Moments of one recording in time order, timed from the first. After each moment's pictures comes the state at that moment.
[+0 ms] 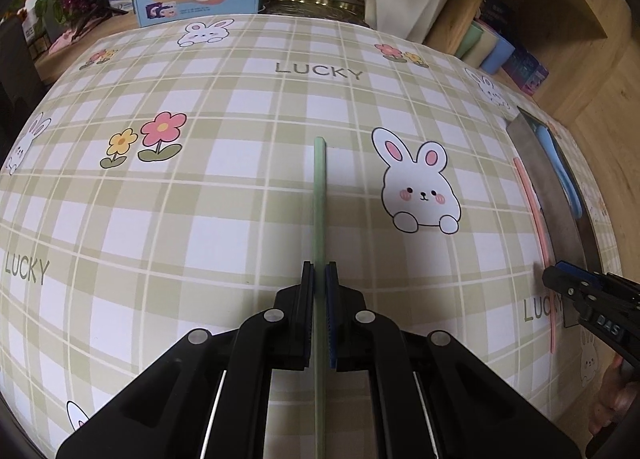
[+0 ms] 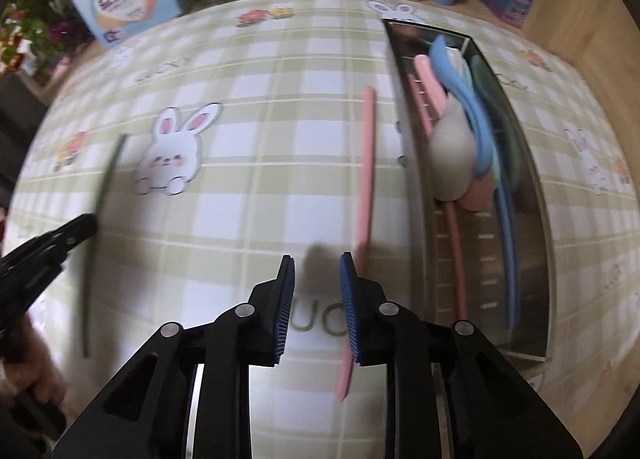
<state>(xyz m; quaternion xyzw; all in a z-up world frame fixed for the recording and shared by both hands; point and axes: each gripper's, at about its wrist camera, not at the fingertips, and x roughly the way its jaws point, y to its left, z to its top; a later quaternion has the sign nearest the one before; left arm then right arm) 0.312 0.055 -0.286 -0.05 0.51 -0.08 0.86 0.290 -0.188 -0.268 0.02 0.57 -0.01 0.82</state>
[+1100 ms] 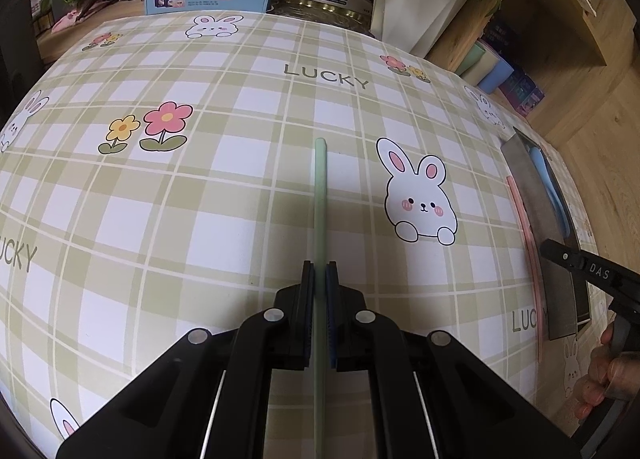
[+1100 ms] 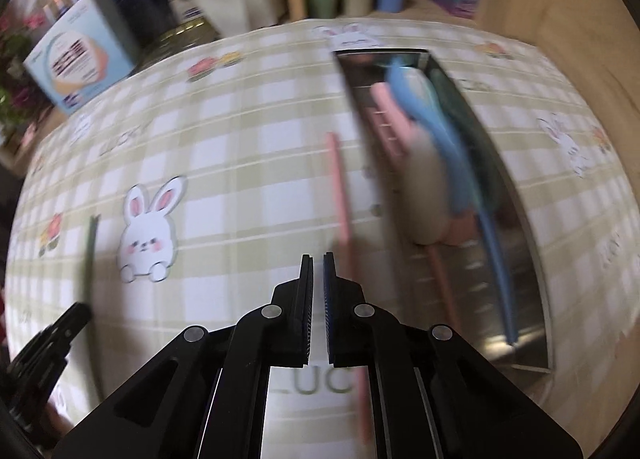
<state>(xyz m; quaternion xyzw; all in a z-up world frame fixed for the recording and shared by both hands) 0.310 0.067 -0.289 -0.10 0.50 -0.09 0.86 0.310 -0.207 -0.260 0.09 0.53 -0.09 0.84</state>
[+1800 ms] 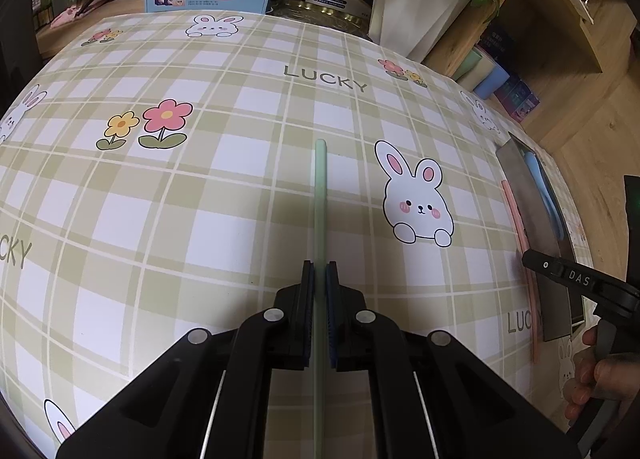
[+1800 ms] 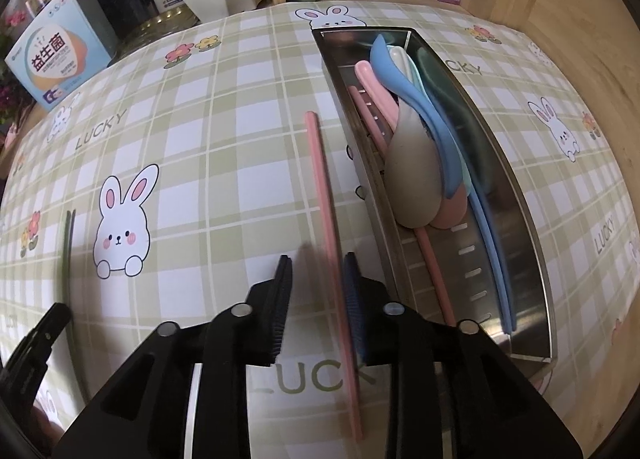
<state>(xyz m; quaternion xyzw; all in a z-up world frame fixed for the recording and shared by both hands) 0.308 0.071 -0.289 -0.11 0.49 -0.10 0.86 0.312 -0.209 -0.273 0.09 0.55 -0.10 0.83</state>
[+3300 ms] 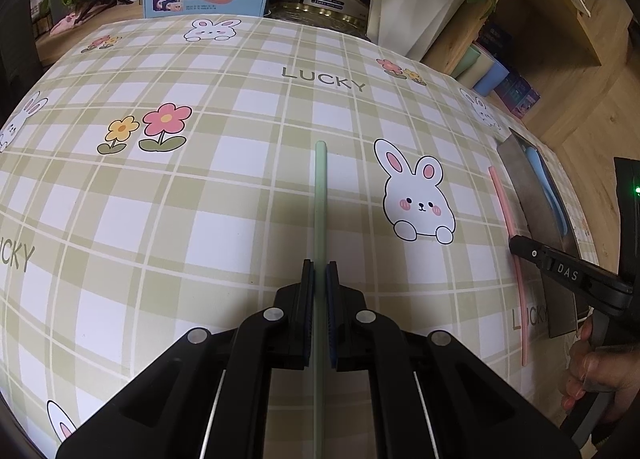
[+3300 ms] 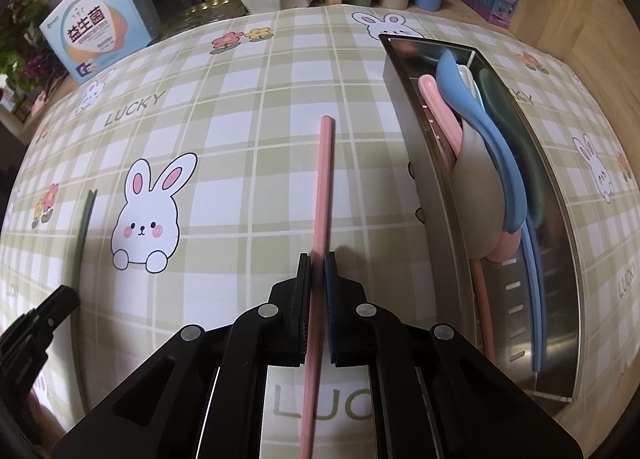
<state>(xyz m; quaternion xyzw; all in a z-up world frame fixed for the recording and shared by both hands) 0.308 0.068 -0.289 -0.10 0.49 -0.09 0.86 0.325 -0.189 -0.281 0.05 0.54 -0.03 0.84</state>
